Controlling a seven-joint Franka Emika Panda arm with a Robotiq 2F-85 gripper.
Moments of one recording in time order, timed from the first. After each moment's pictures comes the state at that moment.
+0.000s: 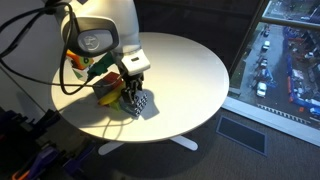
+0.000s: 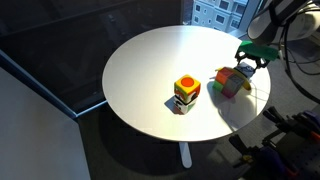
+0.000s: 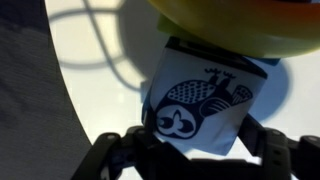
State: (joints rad) arm -0.08 0.49 -0.25 -2.27 0.19 2.75 0.80
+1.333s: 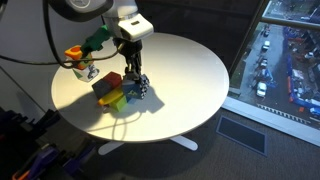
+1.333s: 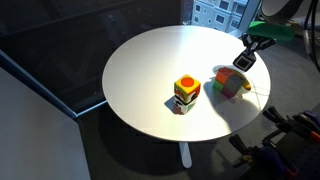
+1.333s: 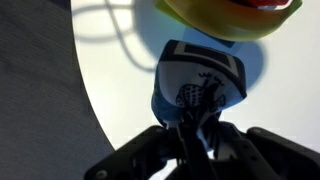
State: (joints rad) arm -0.04 0.30 -0.29 -2.30 0.03 2.66 0.74
